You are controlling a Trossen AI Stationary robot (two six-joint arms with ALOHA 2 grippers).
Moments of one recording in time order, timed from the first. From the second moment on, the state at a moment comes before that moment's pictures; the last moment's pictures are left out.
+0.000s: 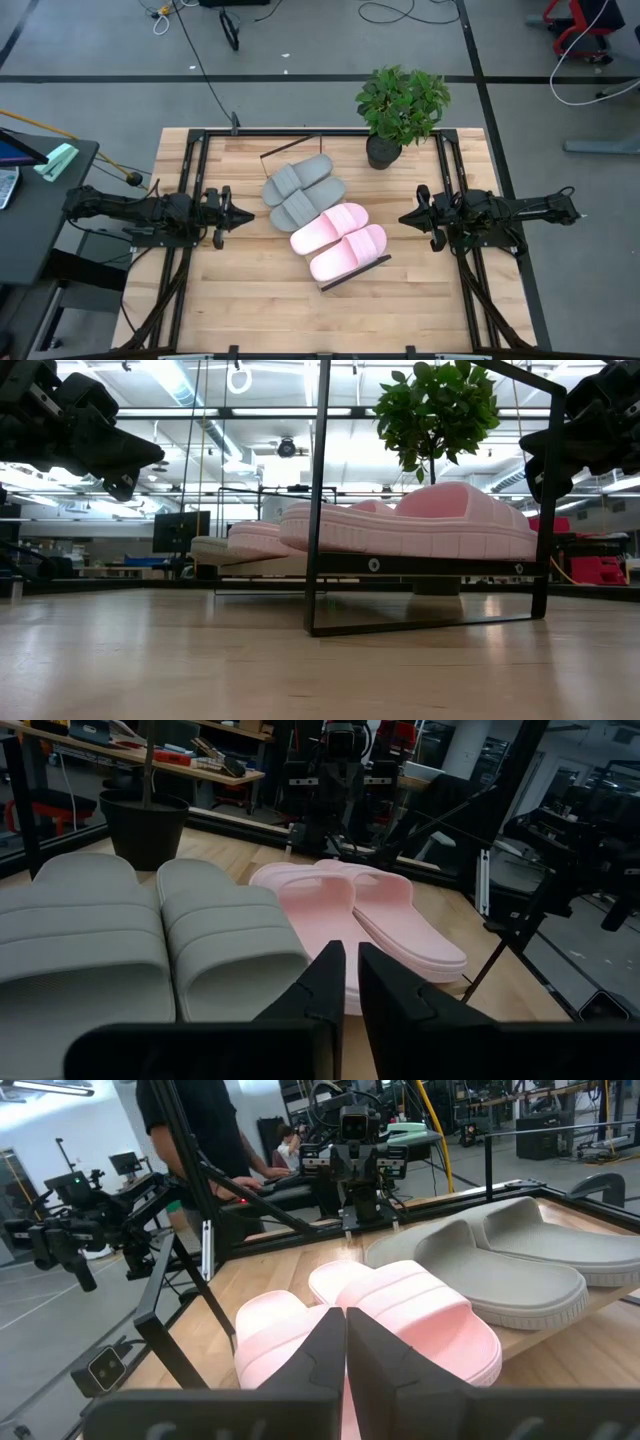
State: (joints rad) left arm -0.13 0.20 0.01 0.14 -0.15 -0.27; right arm 0.08 0.05 0.01 0.03 -0.03 0.26
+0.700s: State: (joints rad) left arm -0.13 0.20 0.01 0.14 -0.15 -0.27; right arm 0.08 0.05 0.01 0.03 -0.03 0.26
